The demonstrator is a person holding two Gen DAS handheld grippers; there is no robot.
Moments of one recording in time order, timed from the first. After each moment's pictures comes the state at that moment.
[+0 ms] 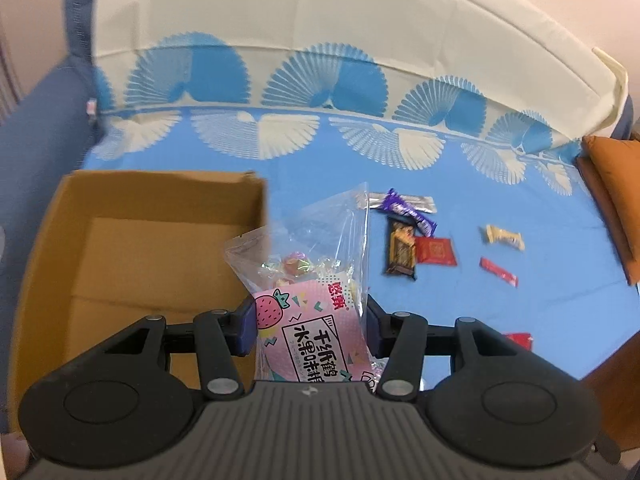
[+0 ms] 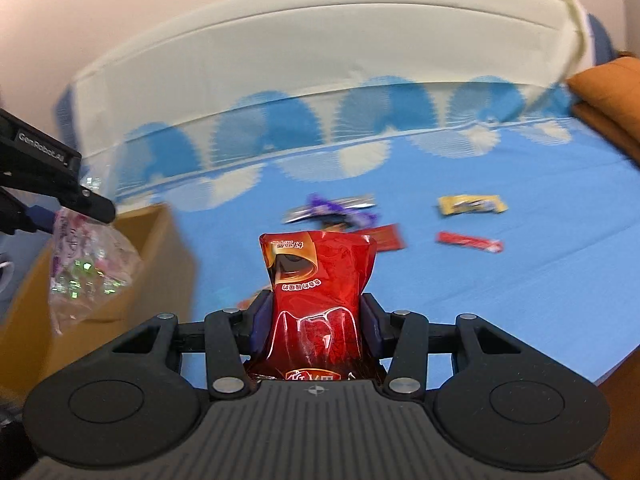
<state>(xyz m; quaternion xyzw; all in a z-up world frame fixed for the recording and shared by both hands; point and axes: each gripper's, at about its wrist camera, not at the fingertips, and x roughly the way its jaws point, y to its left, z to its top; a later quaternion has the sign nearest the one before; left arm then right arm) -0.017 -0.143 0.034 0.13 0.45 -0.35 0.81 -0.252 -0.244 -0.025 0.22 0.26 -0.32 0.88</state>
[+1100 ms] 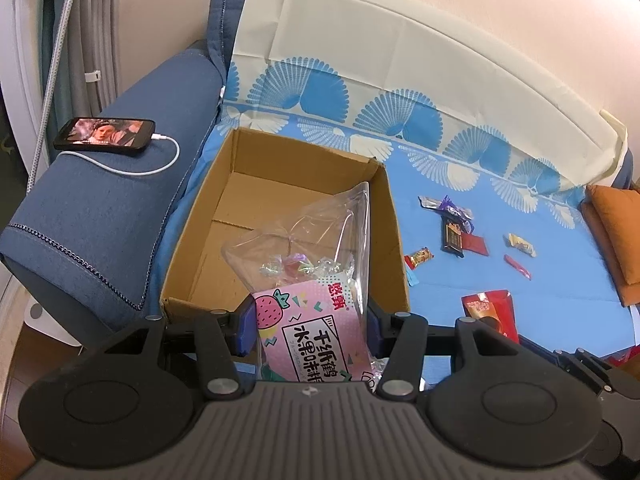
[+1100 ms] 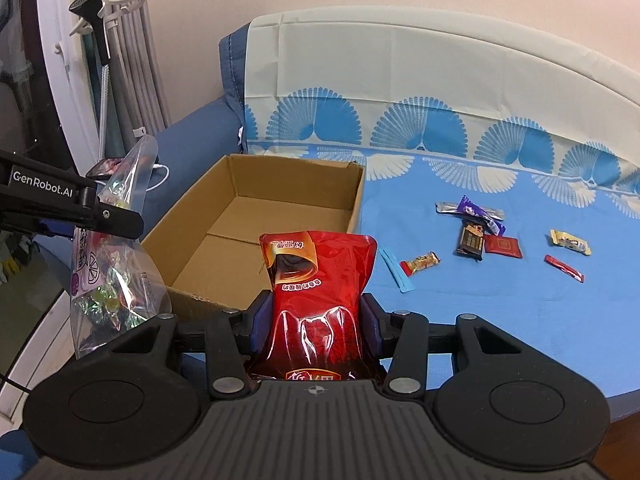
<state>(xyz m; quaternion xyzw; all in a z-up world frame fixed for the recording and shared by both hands) -0.060 0.104 0.056 0.05 0.42 -0.32 0.85 -0.225 -0.057 0.033 0.11 0.30 -0.20 0.93</state>
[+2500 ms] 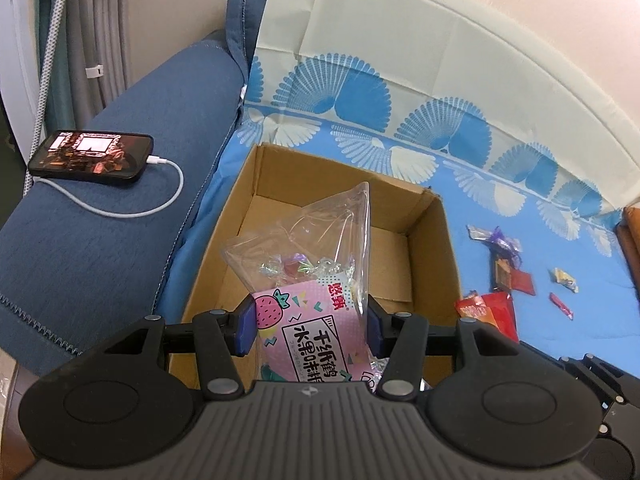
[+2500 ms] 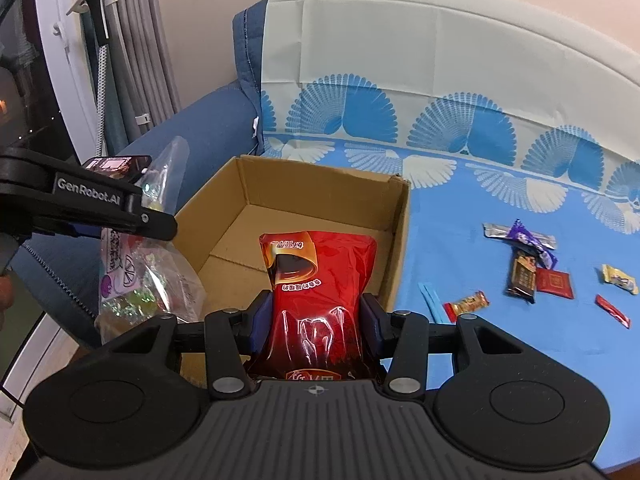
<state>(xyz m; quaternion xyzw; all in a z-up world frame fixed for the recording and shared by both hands) 0.055 0.052 0.021 0.06 0.43 -0.28 0.86 -0.098 -0.089 0.019 0.11 0.33 -0.17 0.92</state>
